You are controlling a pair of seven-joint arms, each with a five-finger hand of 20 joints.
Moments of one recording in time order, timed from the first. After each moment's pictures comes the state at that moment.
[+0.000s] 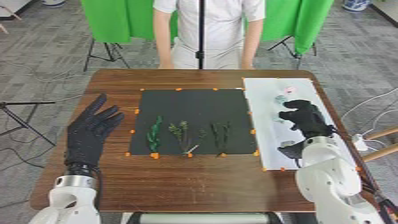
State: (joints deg) left arm 122.8 -57.9 -88.4 -124.2 37.8 18.4 18.6; right arm -101.1 -67.2 84.9 -111.6 -128.0 3.0 30.0
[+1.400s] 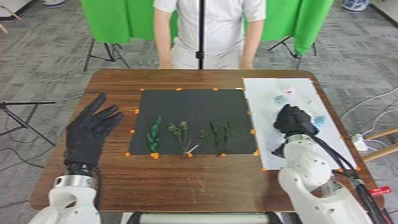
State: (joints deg) left arm 122.7 -57.6 -88.2 -124.2 37.1 18.6 19.4; right arm -94.5 -65.8 75.0 -103.7 -146.3 -1.6 35.4
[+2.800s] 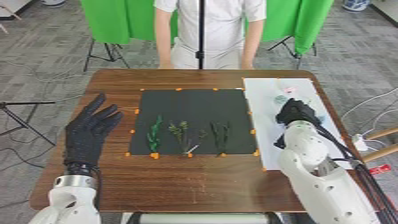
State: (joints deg) left arm 122.7 -57.2 -87.9 -124.3 35.6 18.8 20.4; right arm -85.1 -63.5 70.6 -99.5 -139.9 -8.2 46.2
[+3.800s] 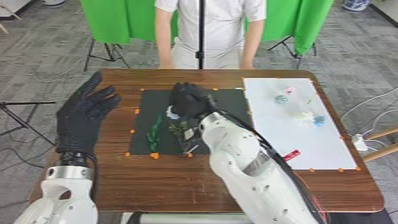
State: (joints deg) left arm 120.3 -53.6 -88.0 -127.5 37.3 18.6 23.9; right arm -76.5 -82.1 53.0 -99.1 -142.2 -8.0 11.9
